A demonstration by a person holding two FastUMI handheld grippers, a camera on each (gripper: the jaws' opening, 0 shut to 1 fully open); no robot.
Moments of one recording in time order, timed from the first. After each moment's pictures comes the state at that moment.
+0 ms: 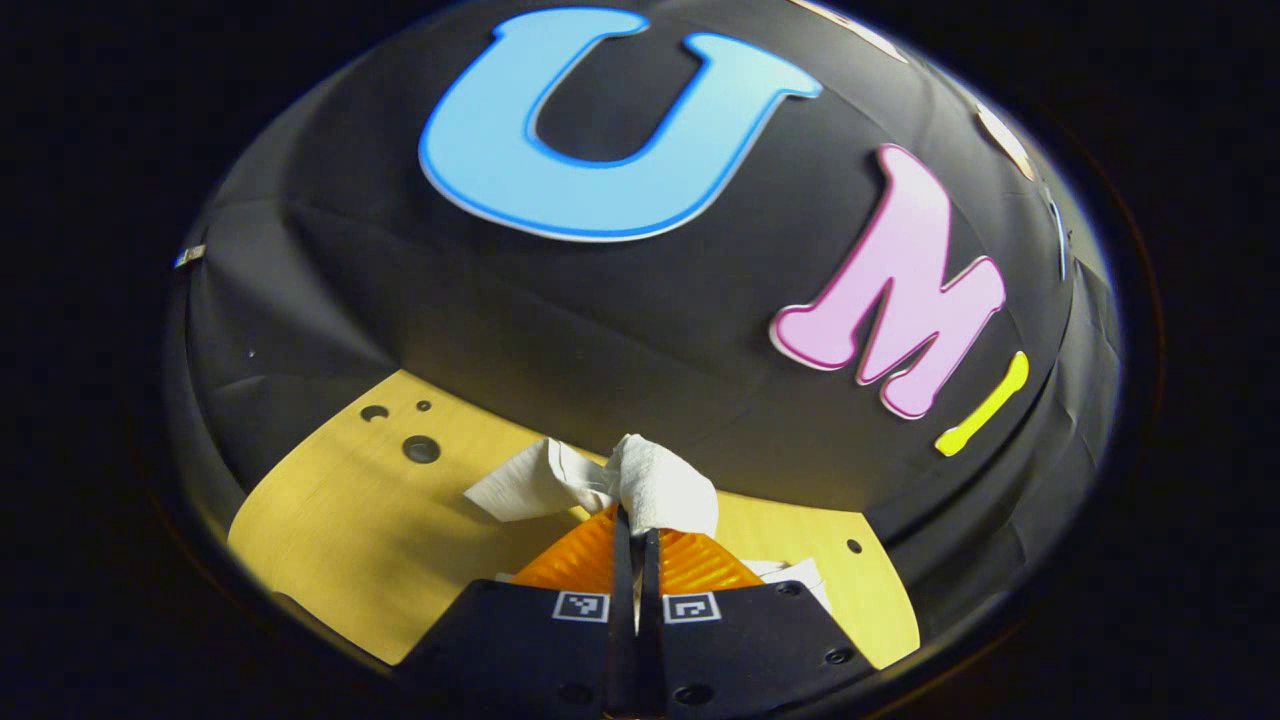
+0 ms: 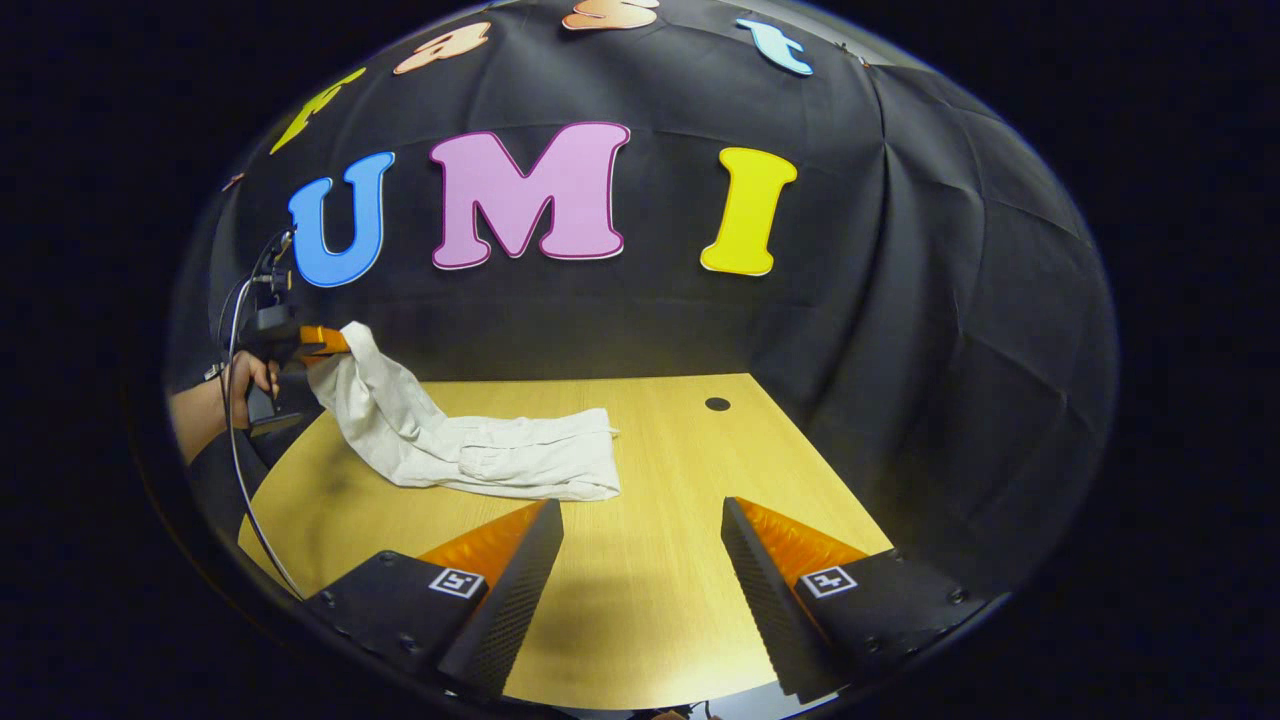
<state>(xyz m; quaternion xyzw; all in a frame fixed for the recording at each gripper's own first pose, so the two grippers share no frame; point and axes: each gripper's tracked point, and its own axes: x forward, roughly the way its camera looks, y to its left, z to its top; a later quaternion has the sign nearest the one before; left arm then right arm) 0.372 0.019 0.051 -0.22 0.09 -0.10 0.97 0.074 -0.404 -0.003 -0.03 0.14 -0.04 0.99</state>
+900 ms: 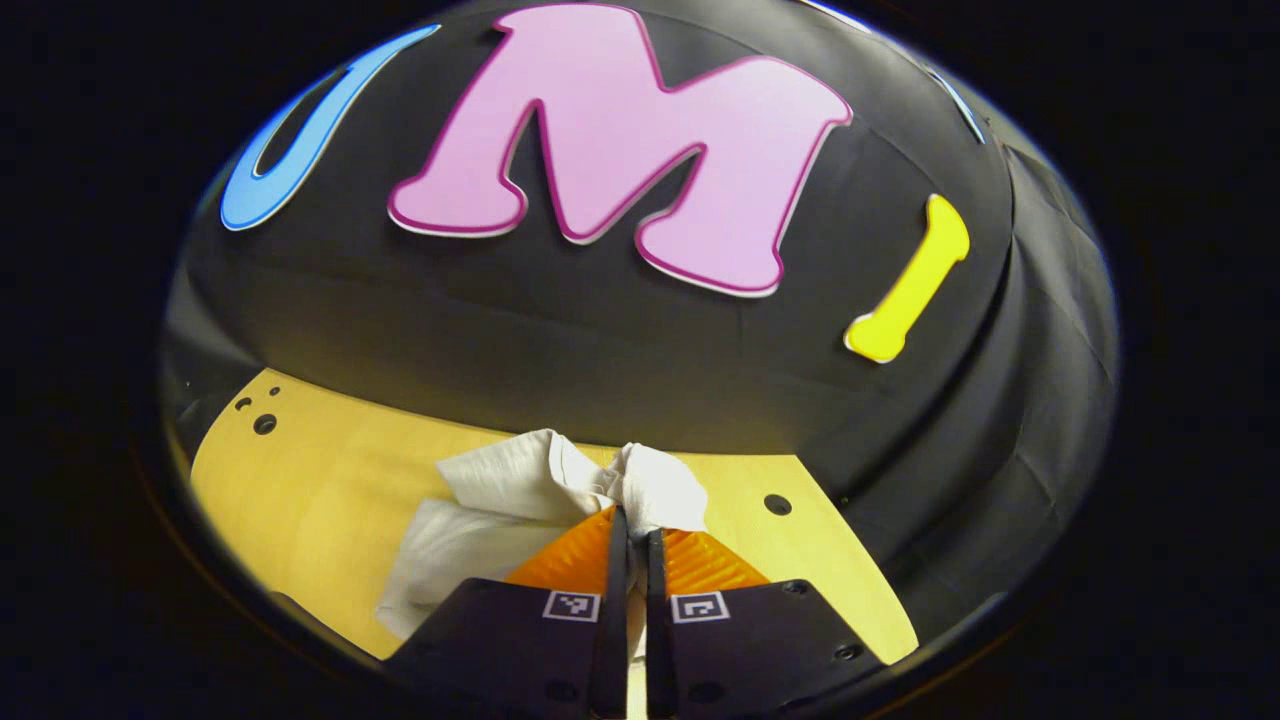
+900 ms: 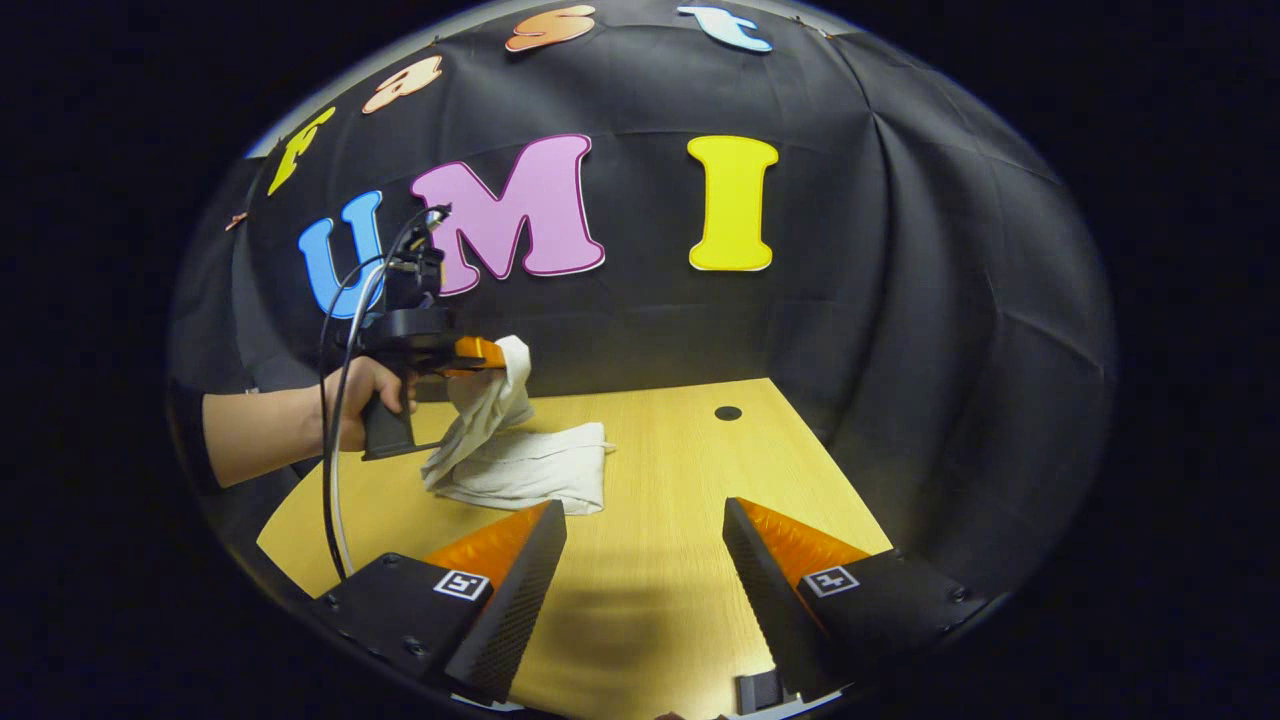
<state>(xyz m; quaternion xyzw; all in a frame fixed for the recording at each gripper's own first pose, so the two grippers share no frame) 0.378 -0.281 0.021 -0.11 0.14 -0.16 0.97 0.099 -0.478 -0.010 0.01 0.13 0.05 0.99</state>
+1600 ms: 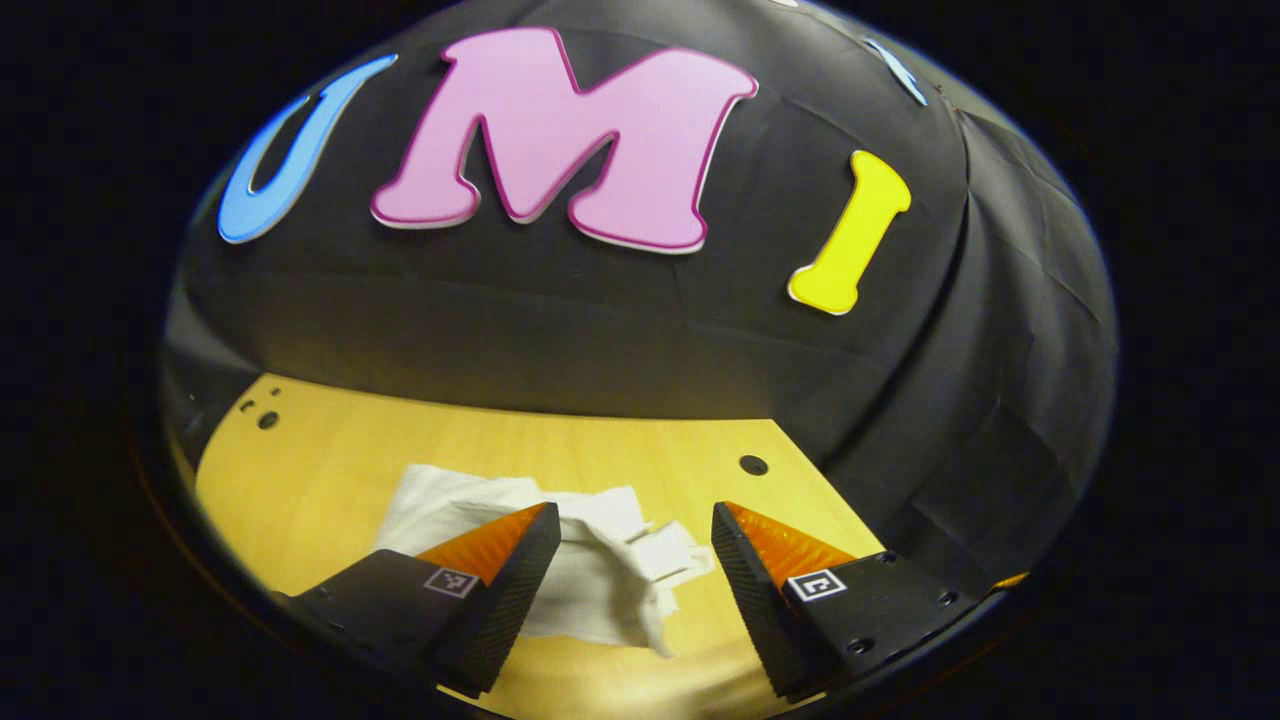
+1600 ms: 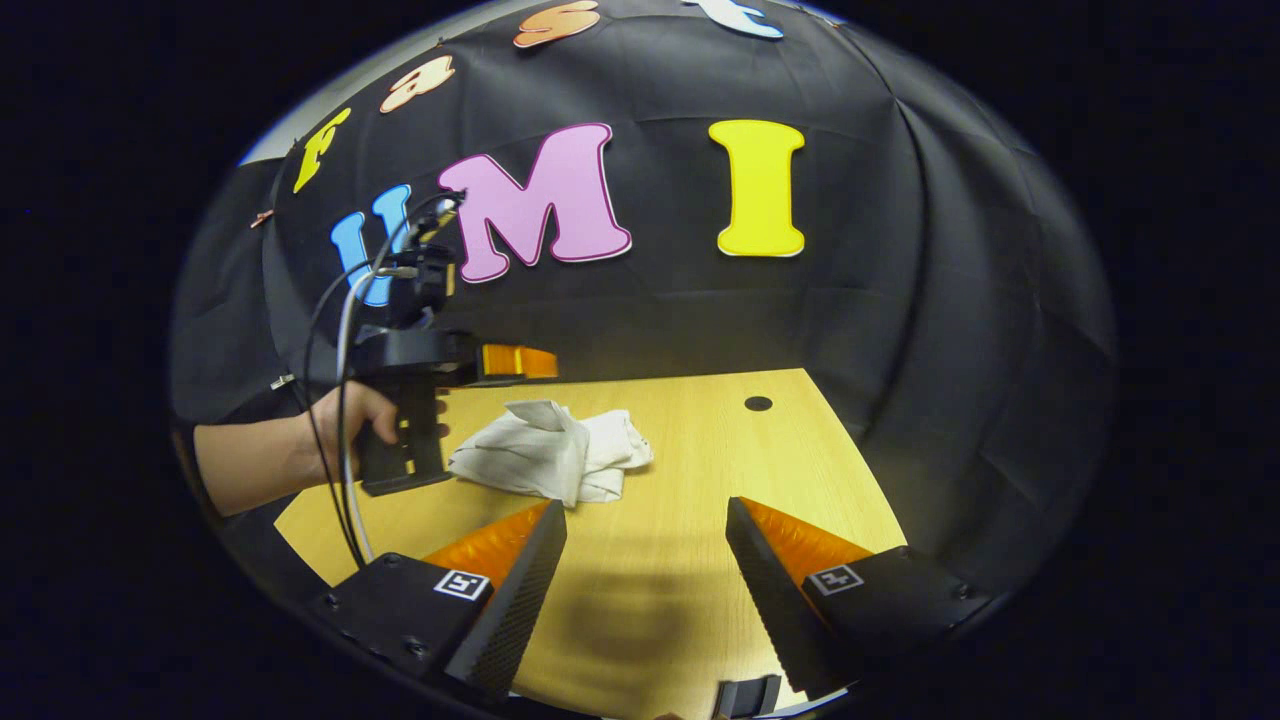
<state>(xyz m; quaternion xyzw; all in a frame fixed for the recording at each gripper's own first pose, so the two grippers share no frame) 0.292 -0.267 0.020 -0.06 0.10 -0.14 0.98 0.099 -0.474 -0.011 0.01 0.14 0.11 0.98</state>
